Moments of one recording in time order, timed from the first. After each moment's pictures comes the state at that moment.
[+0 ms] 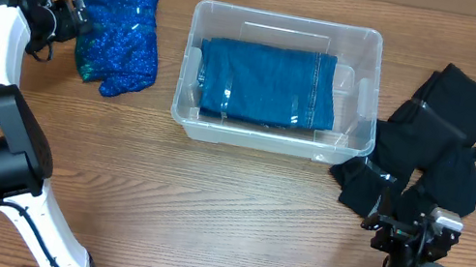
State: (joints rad) left arm 0.37 2.13 1.79 -0.74 0.23 -0.17; right arm -0.07 0.01 0.12 -0.35 0.05 0.15
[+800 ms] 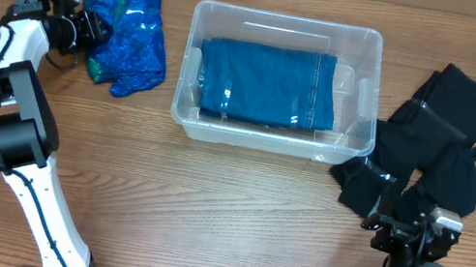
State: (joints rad) left arm 0.37 2.39 1.80 -0.47 0.58 -0.16; right arm -0.07 0.01 0.12 -0.35 0.05 0.15
